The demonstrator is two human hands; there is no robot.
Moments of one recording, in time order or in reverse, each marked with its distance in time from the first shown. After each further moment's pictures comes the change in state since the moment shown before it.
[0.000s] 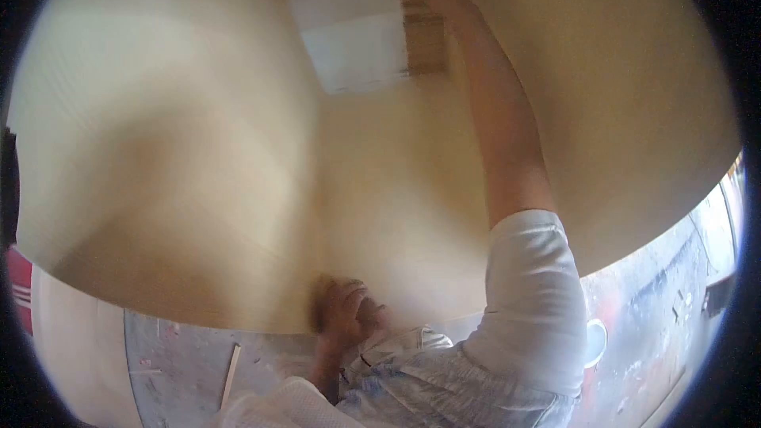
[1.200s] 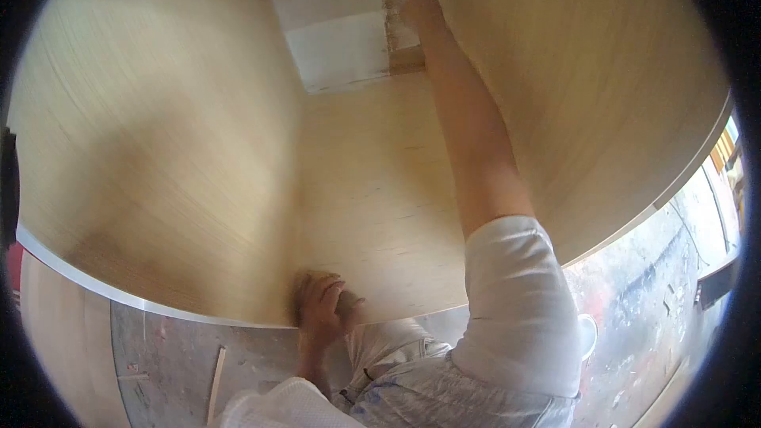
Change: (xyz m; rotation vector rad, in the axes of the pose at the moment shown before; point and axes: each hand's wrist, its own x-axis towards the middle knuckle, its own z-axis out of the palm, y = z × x) left_hand -0.017 -0.023 -0.011 -0.031 0.089 -0.064; right_hand -0.038 -0.028 0.041 0.082 -0.011 0.083
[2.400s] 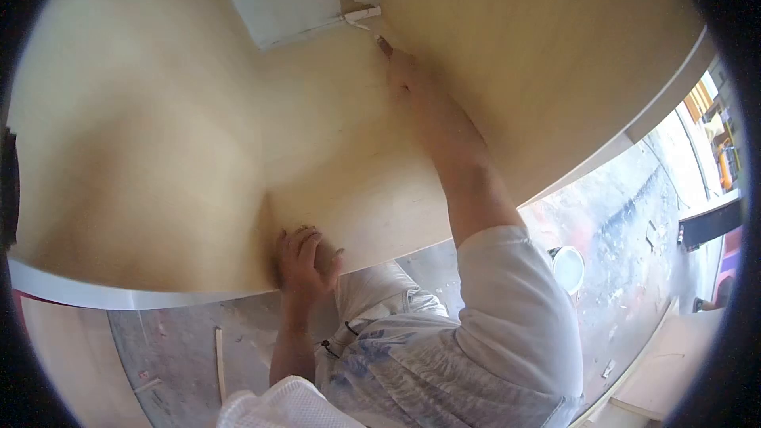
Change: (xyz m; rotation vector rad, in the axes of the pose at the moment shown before) left_hand 0.020 0.021 -0.003 0.066 -0.016 0.130; right_hand -0.194 0.091 0.022 -0.299 -0.518 0.195
